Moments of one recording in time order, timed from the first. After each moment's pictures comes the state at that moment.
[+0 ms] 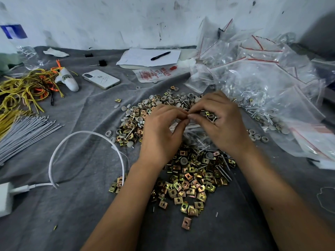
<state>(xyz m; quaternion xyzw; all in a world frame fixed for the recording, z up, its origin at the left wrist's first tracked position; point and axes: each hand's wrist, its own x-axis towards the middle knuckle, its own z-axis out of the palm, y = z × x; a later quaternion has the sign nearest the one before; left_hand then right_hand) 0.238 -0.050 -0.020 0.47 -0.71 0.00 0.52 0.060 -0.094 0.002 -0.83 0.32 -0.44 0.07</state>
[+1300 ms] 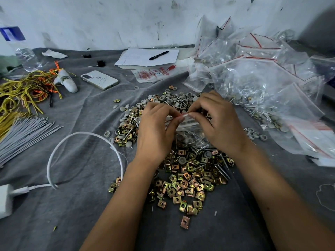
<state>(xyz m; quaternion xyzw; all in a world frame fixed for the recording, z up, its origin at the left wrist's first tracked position) 0.244 -0.055 -0.023 0.53 -0.69 -0.01 0.49 0.063 -0.090 0.006 -0.85 0.33 -0.41 0.05</state>
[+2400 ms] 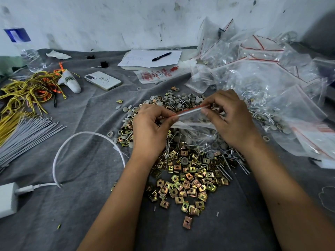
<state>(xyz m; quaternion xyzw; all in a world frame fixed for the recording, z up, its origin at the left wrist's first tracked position) 0.255 -0.051 -0.014 0.58 -0.61 -0.12 0.53 0.044 -0.101 0.005 -0.81 0.38 -0.42 0.10</state>
